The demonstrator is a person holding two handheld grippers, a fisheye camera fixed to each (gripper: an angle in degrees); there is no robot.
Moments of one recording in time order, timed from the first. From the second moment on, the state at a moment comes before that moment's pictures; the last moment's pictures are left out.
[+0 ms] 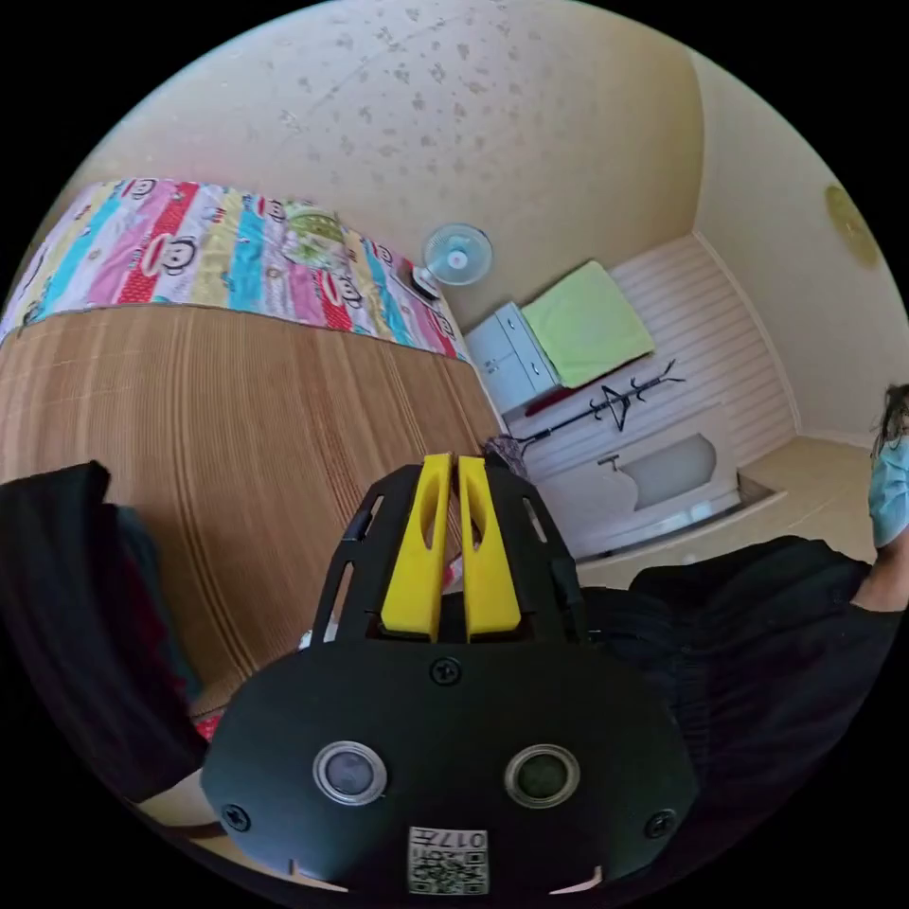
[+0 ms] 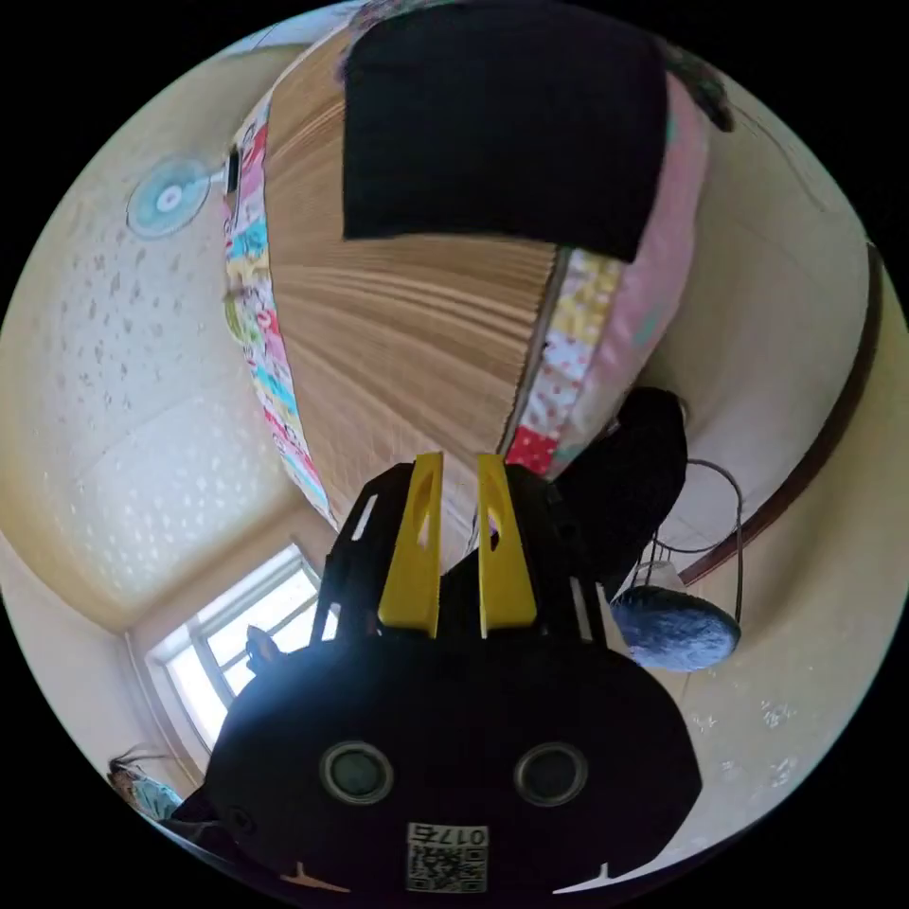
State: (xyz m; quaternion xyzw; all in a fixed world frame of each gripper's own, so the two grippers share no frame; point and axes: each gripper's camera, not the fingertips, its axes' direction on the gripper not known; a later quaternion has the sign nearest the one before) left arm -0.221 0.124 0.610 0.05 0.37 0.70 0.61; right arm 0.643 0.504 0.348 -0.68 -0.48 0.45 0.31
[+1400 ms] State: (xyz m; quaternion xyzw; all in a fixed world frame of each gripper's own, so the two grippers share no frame) left arm -0.191 0.292 0.765 0.12 0.31 0.63 0.70; right arm 0.657 0.593 0.500 -0.70 -0.36 0.46 0.41
